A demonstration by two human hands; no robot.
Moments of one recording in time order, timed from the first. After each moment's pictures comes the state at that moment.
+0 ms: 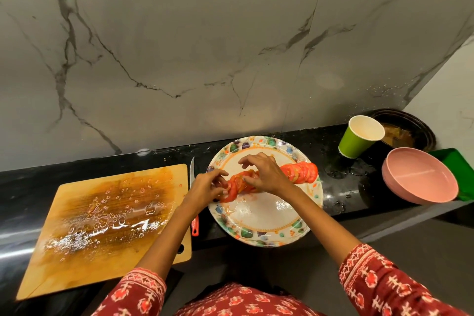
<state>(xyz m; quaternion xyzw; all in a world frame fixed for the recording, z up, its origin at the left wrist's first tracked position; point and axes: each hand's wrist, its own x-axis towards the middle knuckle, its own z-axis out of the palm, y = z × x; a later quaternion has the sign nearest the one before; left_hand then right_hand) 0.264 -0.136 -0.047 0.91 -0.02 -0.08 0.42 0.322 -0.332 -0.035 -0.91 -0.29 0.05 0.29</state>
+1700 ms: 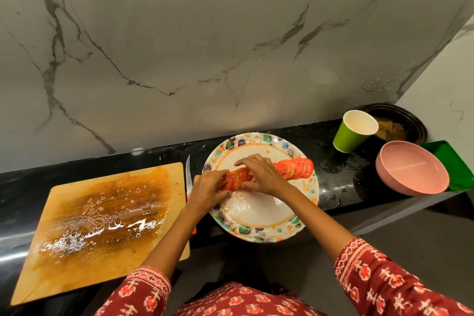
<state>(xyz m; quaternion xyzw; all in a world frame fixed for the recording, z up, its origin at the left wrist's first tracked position) 0.262 -0.149 -0.067 0.96 -0.05 -0.04 0.27 0.316 -0.335 -0.042 -0.92 -0.30 0.11 0.22</state>
